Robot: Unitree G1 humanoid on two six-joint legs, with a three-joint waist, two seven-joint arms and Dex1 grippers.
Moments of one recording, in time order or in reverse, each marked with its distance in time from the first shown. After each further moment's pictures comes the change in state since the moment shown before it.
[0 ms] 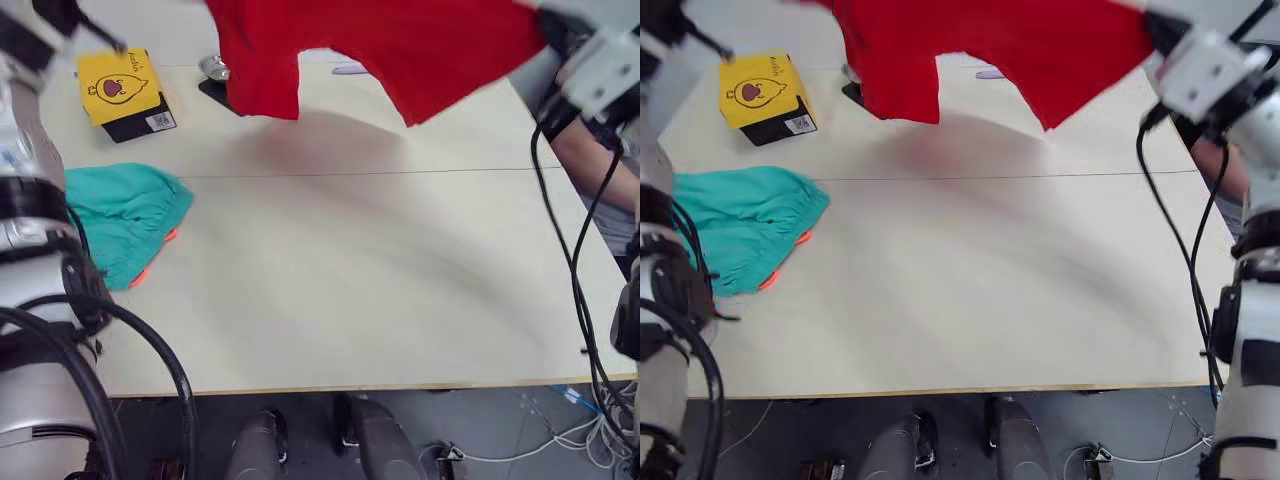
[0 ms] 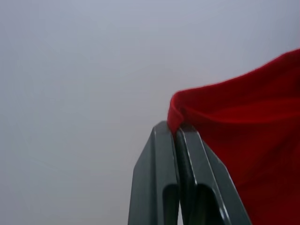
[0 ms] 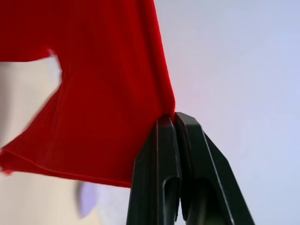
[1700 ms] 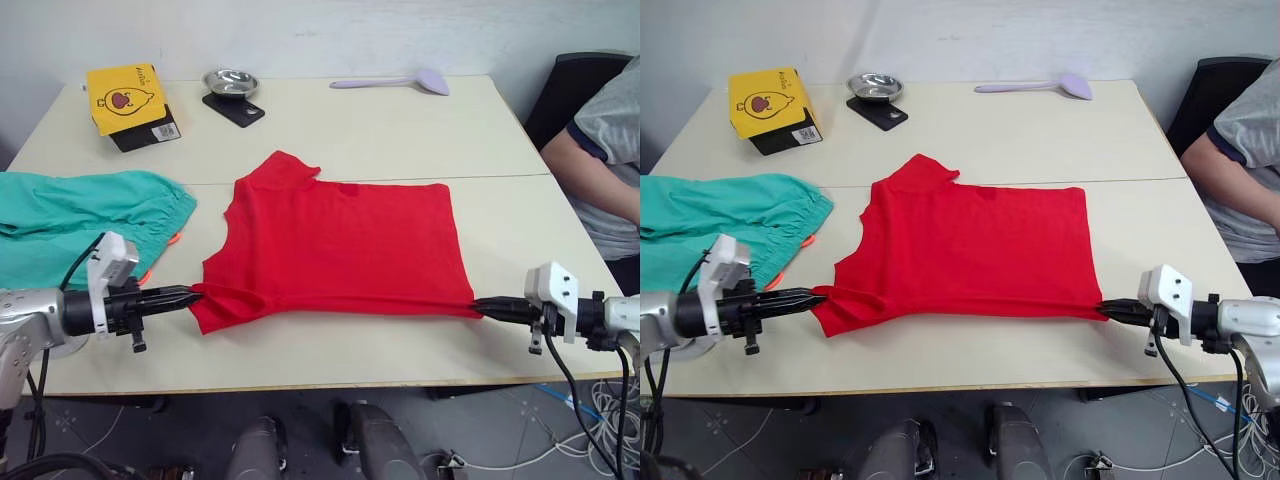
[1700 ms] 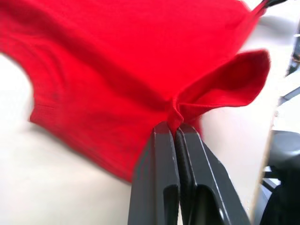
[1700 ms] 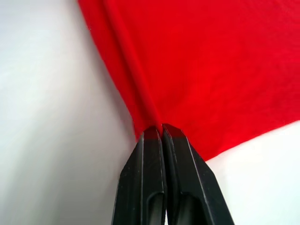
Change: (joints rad) left arm 1.055 0.218 0.059 -0.927 -0.415 1.181 -0.277; right arm 0.988 -0.135 -0.075 -0.840 0.592 0.993 0.646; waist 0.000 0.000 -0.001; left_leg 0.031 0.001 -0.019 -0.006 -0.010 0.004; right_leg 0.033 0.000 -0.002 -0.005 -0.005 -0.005
